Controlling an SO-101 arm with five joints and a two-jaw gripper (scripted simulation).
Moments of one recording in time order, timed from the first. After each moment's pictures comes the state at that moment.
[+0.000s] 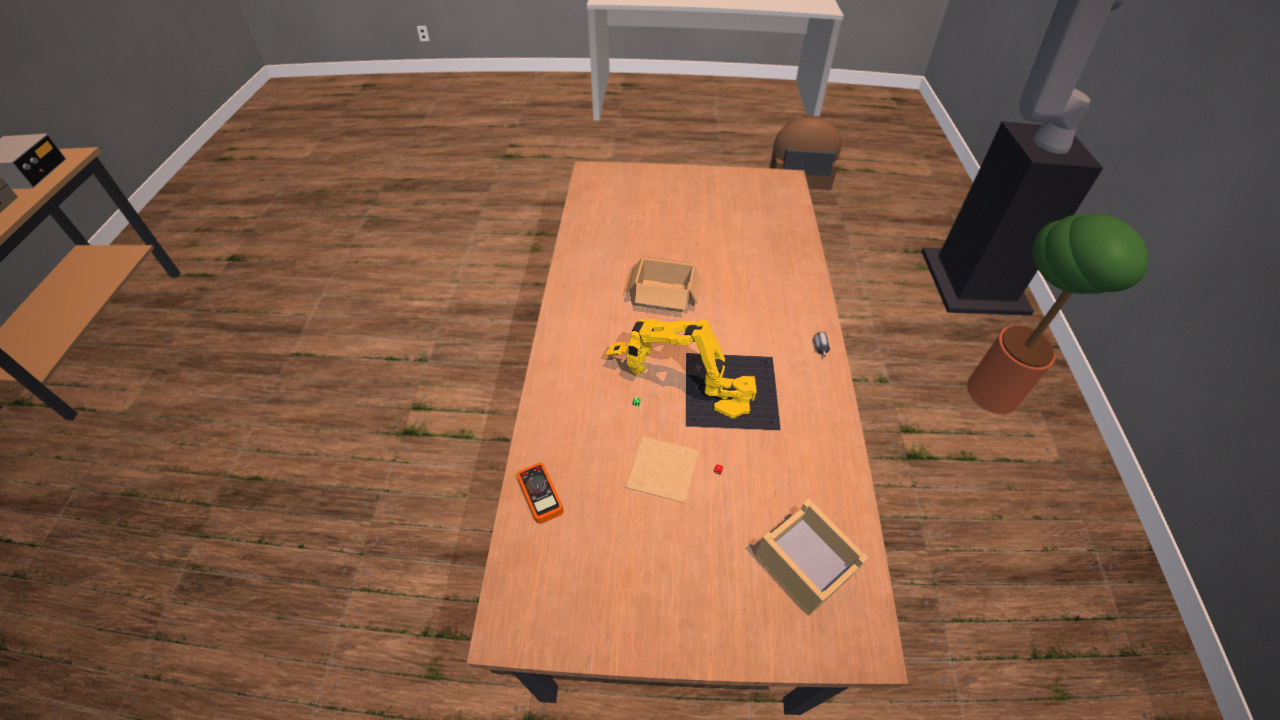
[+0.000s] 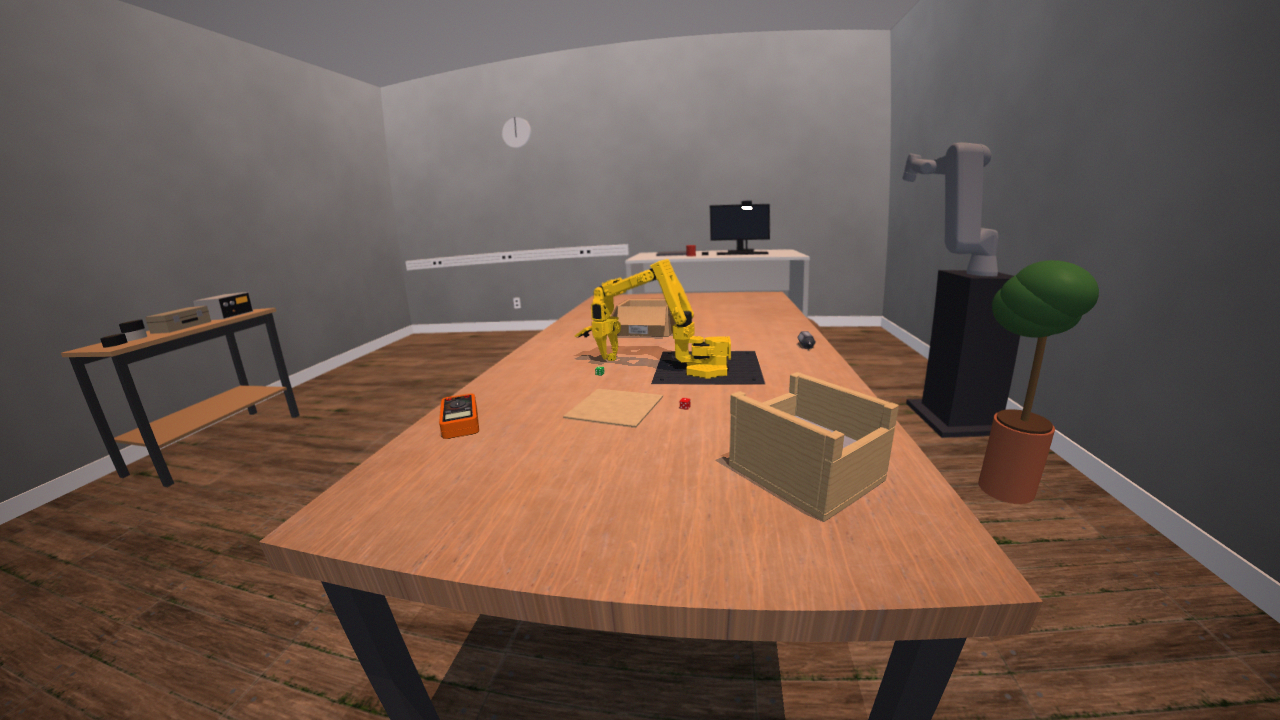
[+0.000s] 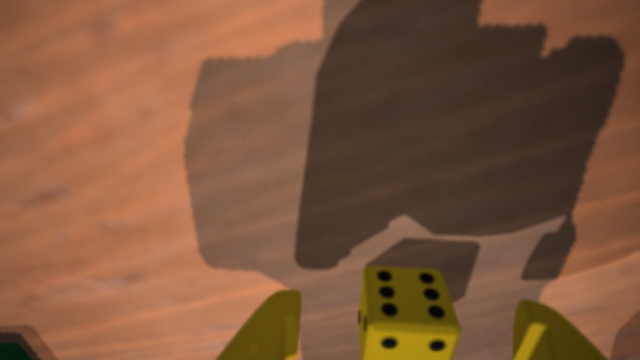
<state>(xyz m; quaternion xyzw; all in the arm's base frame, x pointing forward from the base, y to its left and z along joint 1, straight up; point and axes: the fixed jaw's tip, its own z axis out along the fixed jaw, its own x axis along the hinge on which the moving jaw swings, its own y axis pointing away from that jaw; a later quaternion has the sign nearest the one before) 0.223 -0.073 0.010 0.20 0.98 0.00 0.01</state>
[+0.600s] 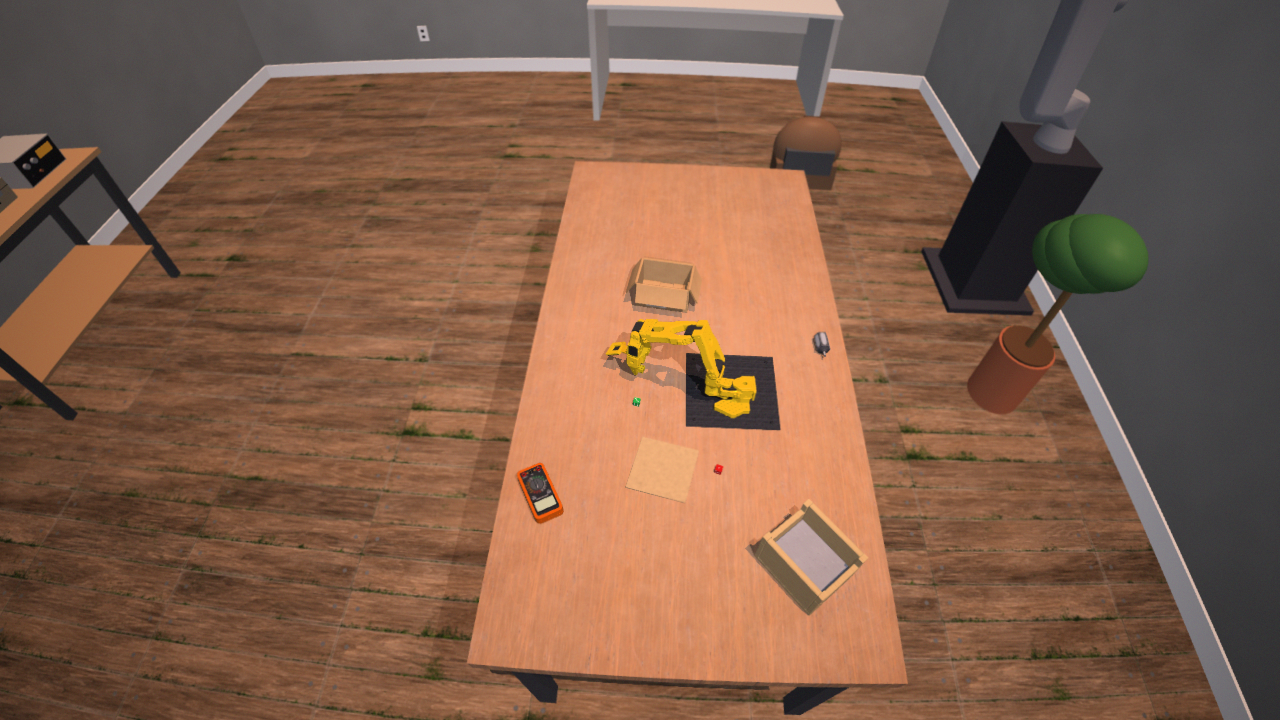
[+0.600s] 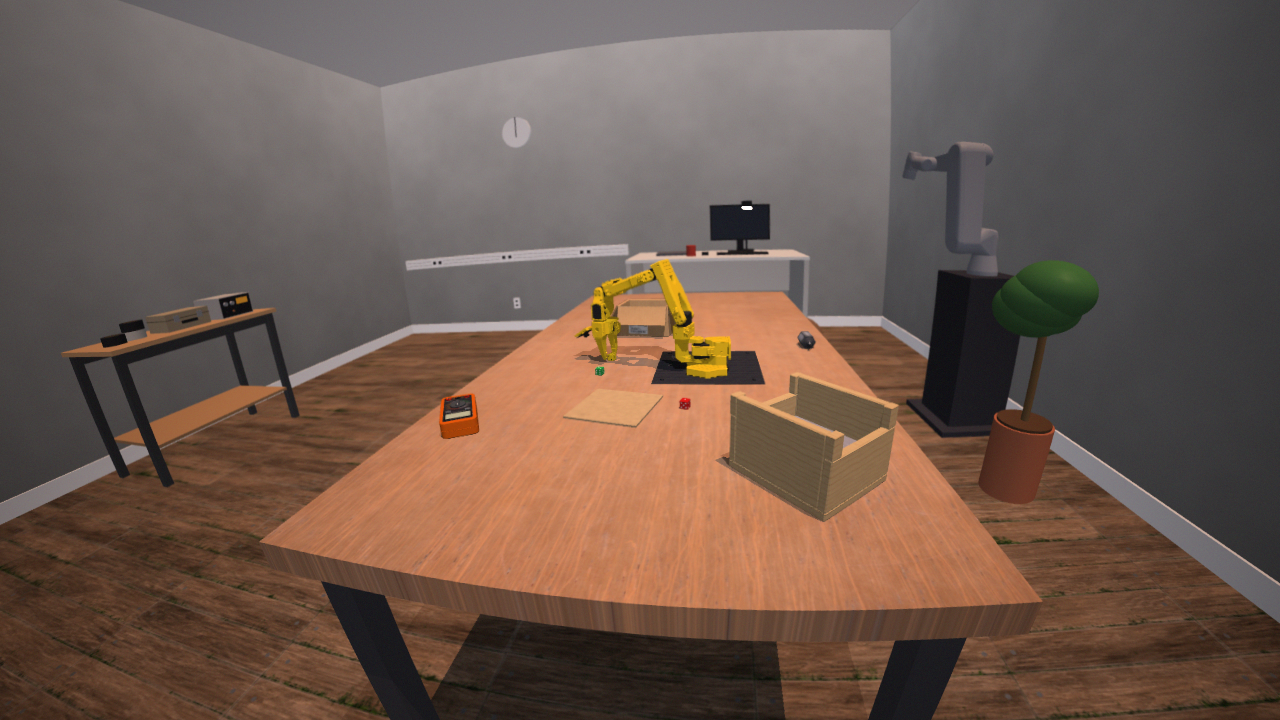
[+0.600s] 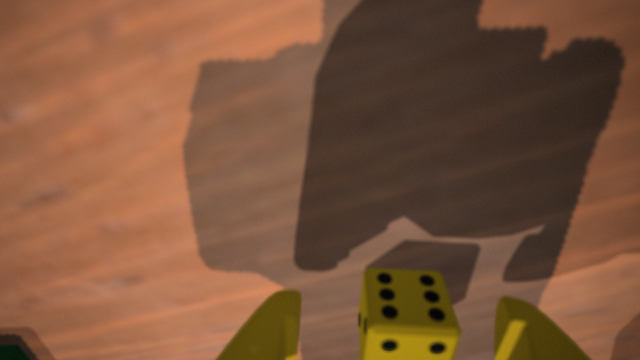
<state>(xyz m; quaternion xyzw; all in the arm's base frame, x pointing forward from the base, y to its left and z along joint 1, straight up) 0.223 -0.073 0.010 0.20 0.98 0.00 0.01</state>
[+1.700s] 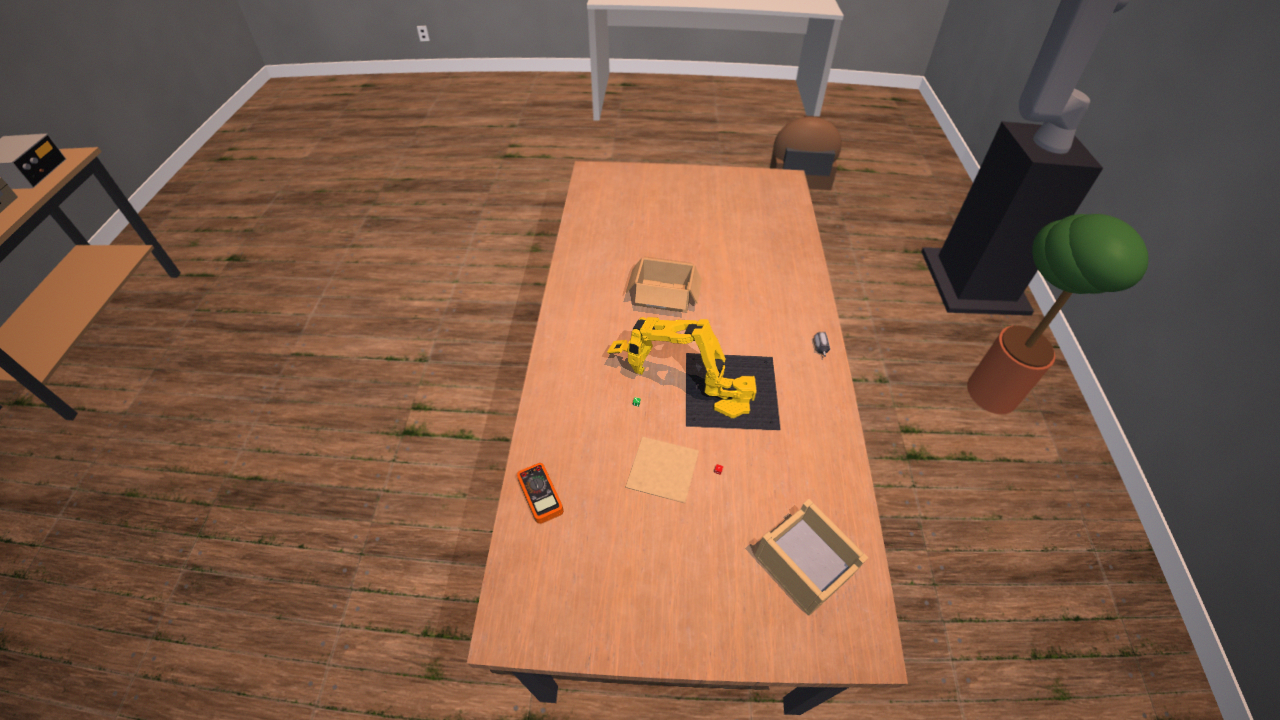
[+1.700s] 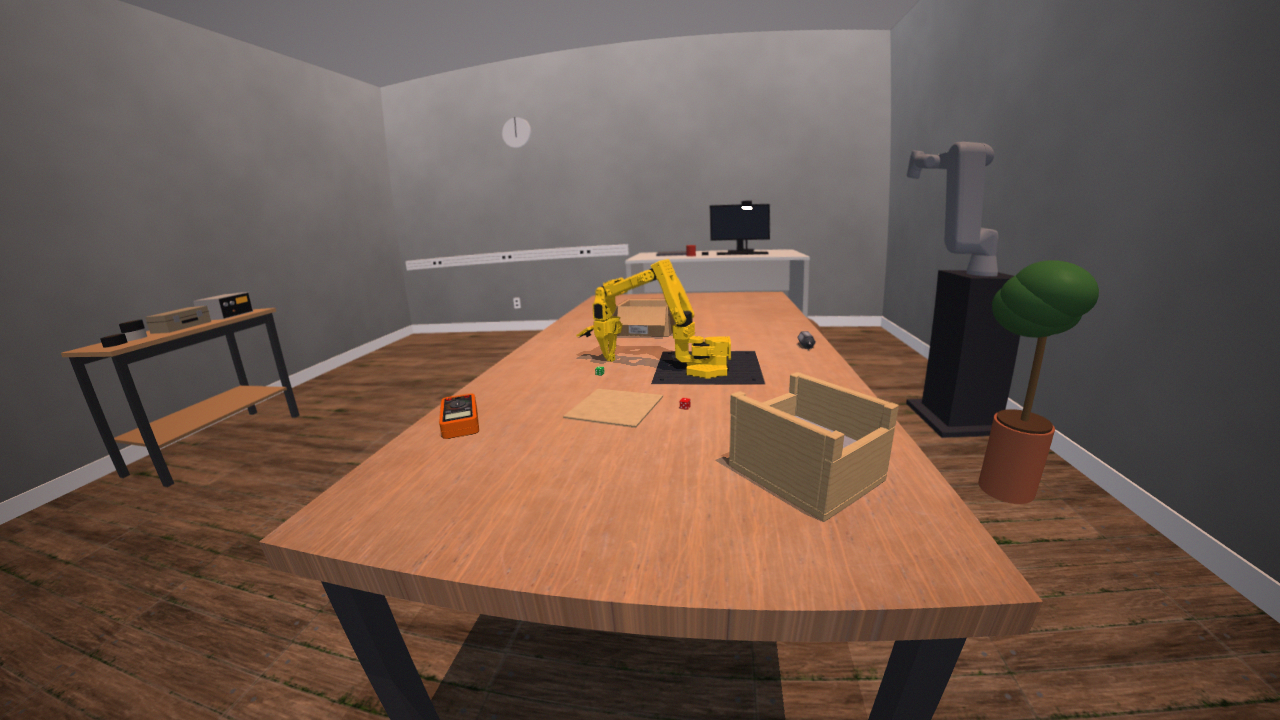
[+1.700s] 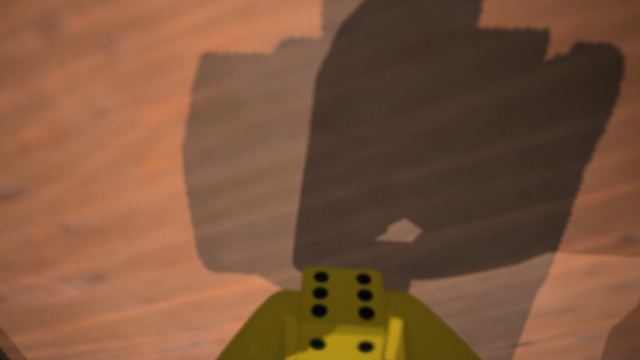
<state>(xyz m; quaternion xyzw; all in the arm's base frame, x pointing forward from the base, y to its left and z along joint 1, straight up) 0.220 -0.080 0.009 0.20 0.98 0.00 0.01</state>
